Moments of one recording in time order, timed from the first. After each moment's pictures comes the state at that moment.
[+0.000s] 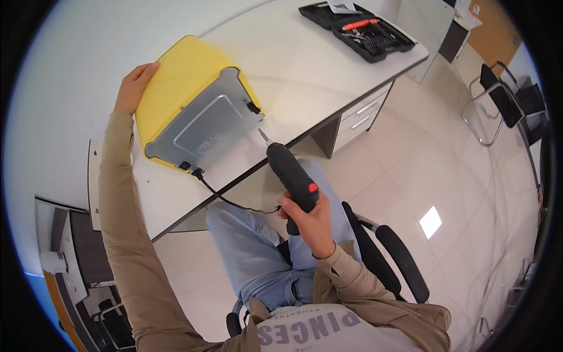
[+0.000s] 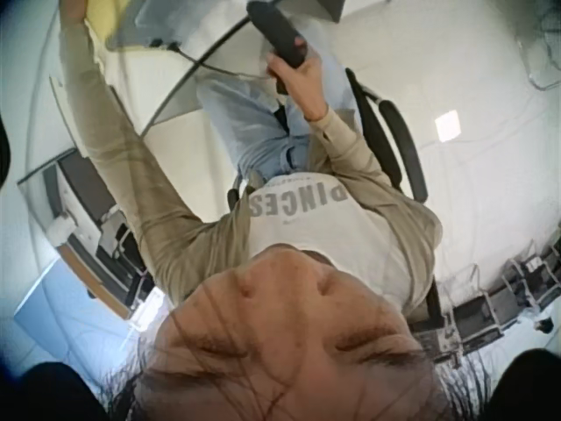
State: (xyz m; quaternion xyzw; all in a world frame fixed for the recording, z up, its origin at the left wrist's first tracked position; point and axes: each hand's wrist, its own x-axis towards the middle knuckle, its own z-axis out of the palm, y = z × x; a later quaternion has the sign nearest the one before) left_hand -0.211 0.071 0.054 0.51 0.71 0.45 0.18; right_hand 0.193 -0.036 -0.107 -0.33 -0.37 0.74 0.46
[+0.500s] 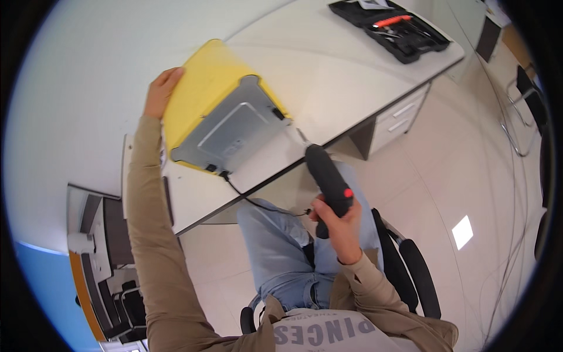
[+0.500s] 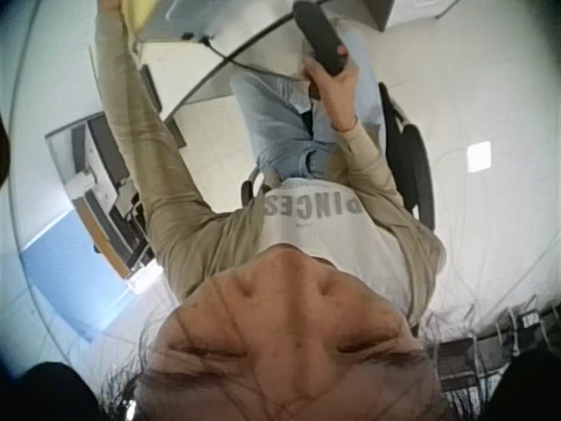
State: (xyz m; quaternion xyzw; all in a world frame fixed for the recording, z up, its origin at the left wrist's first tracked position) left_hand -0.219 0.072 0.051 0.51 0.71 0.47 0.15; right_hand 0.207 -0.023 -0.119 -0.32 -0.34 0.76 0.45
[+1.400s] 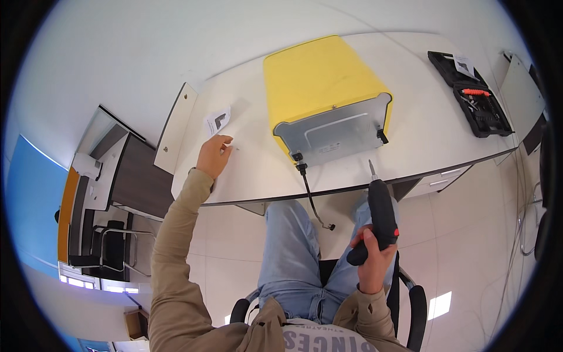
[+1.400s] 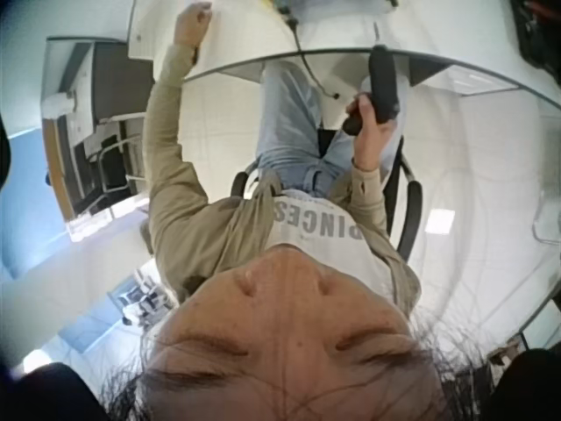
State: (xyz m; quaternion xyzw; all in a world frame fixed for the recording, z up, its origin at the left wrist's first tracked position) left_hand -0.228 -0.153 -0.062 0.49 0.84 0.25 -0.06; right_hand 0.190 -0.046 -0.116 -0.31 -0.36 0.74 0.46
